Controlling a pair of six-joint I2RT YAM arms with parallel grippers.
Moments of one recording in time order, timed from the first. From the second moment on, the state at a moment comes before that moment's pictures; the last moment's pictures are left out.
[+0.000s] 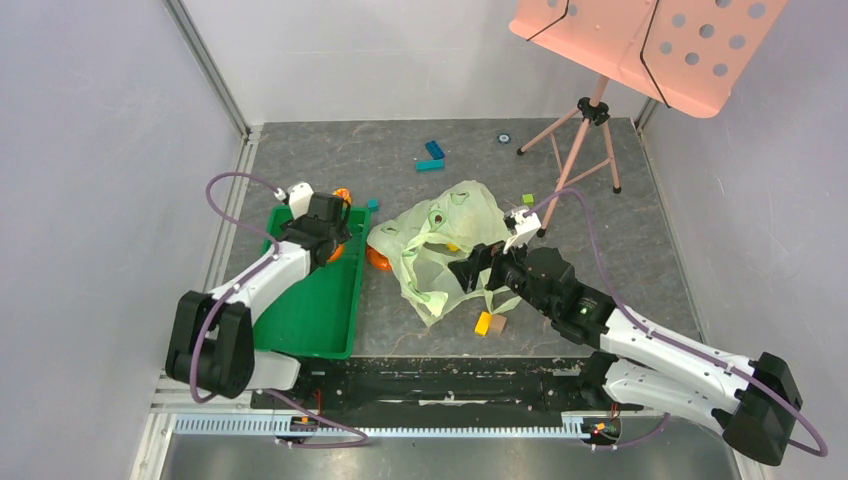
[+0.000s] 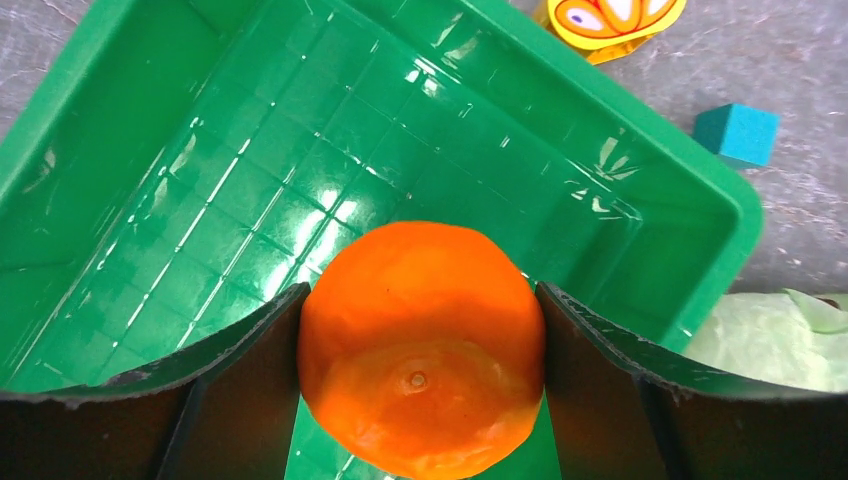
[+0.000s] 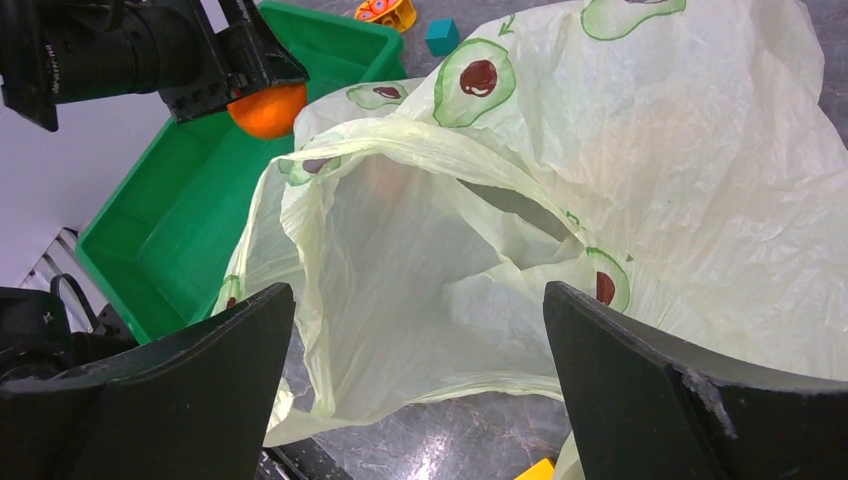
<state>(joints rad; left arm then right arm) -0.29 1.33 0.79 -0.33 -0.55 -0.68 0.89 0.89 0.57 0.09 0.20 0.45</state>
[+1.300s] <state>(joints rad) -0.36 1.13 0.95 -0.43 -0.40 -0.61 0.89 0.95 0.56 0.03 0.24 0.43</state>
